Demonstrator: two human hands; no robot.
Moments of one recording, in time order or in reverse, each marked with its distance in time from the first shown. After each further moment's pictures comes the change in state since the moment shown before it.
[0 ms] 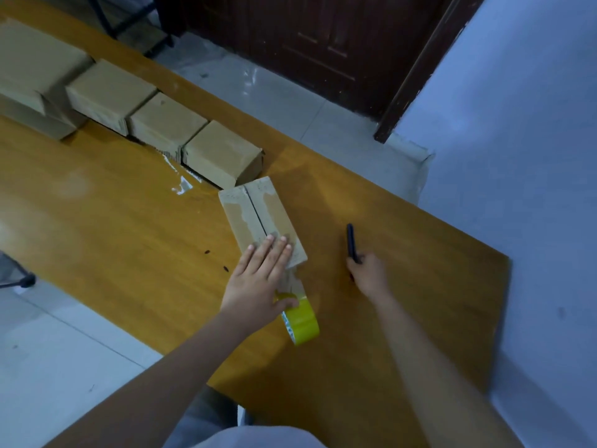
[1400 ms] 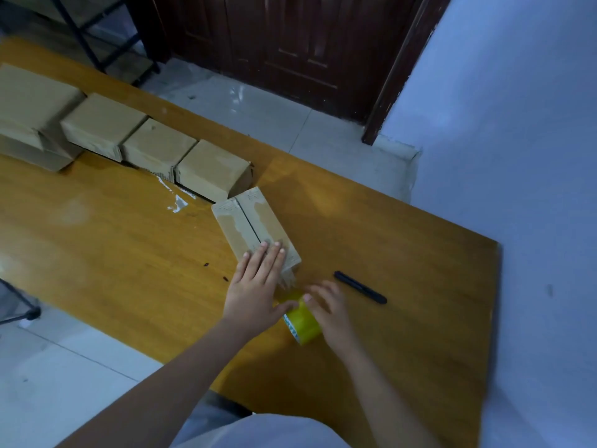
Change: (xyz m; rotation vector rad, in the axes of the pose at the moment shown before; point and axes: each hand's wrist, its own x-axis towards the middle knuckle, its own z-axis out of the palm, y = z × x) left_hand -0.001 0.001 0.000 0.014 0.036 -0.006; right_hand -0.098 0.000 0.057 0.348 -0.114 -0.236
